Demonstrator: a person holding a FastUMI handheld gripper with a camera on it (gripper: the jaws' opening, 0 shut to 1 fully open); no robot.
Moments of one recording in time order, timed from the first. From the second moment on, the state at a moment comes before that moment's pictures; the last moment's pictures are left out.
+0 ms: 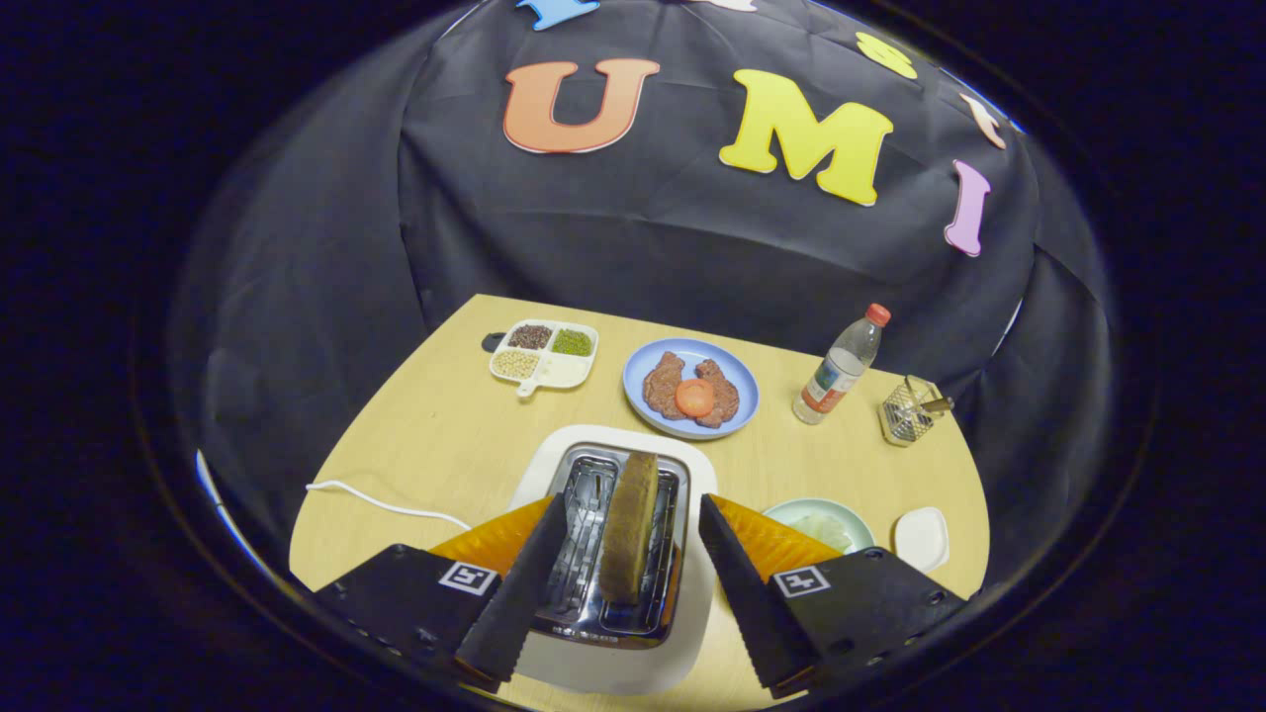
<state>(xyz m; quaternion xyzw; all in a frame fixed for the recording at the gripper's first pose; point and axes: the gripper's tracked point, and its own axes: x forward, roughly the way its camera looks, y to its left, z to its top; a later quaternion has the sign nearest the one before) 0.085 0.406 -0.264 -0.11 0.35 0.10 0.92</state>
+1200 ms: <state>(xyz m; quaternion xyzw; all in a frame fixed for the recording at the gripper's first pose) 0.077 0.373 -0.184 0.00 0.35 0.11 0.93</state>
